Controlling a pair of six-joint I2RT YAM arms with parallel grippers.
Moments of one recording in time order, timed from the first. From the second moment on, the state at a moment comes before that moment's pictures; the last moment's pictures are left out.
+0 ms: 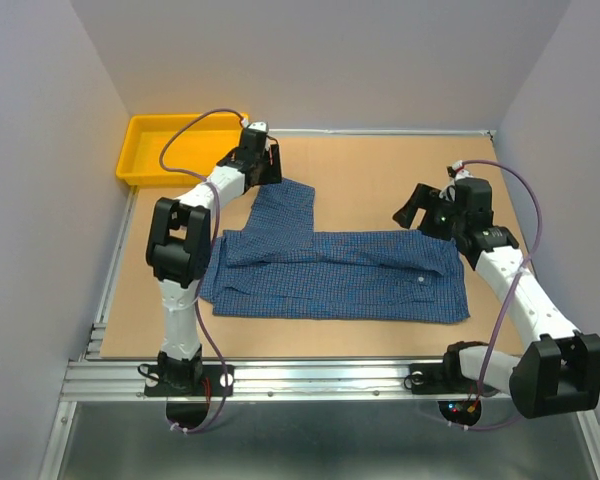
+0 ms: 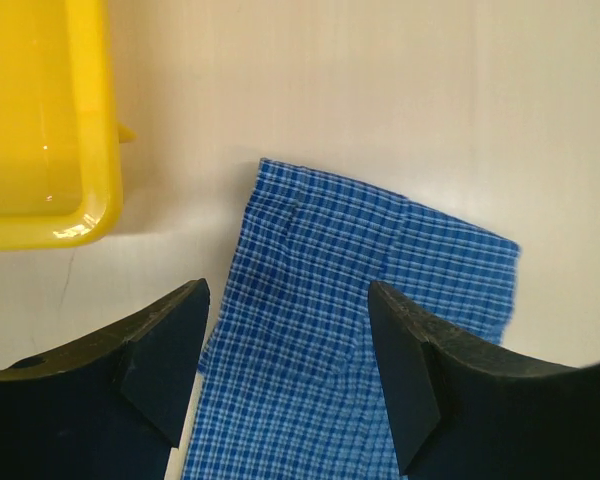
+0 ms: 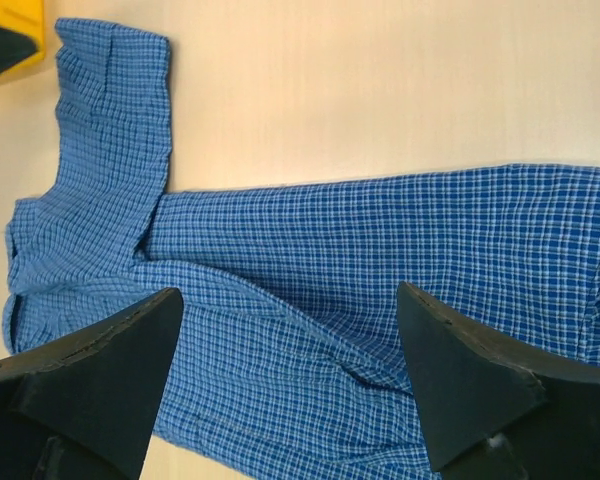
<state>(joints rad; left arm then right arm) -0.32 2.06 1.61 -0.26 -0.11 -0.30 0.10 1.15 0.88 -0.34 -0.24 0.44</state>
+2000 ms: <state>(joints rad) -0.93 1.09 0.74 -0.36 0.14 -0.41 0.10 0.92 0.82 -0.48 -0.27 0.47</state>
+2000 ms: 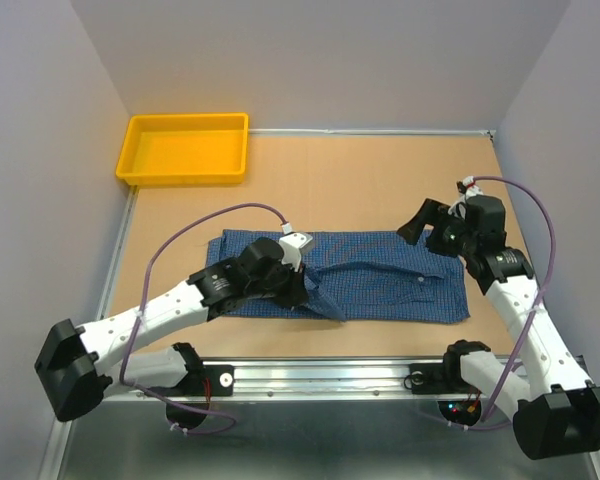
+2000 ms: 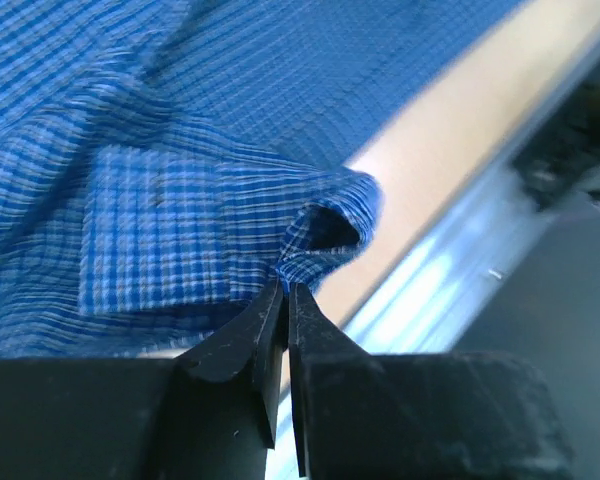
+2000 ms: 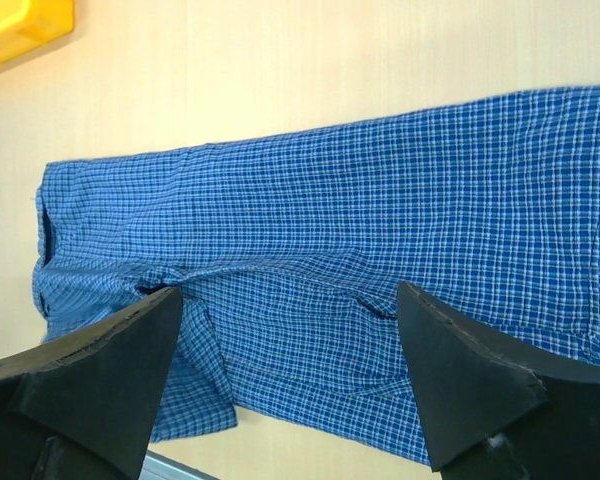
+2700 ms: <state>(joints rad) -0.89 0.92 0.78 -0.46 0.42 -0.36 0.10 1.31 0.83 -0.49 0.05 0.55</state>
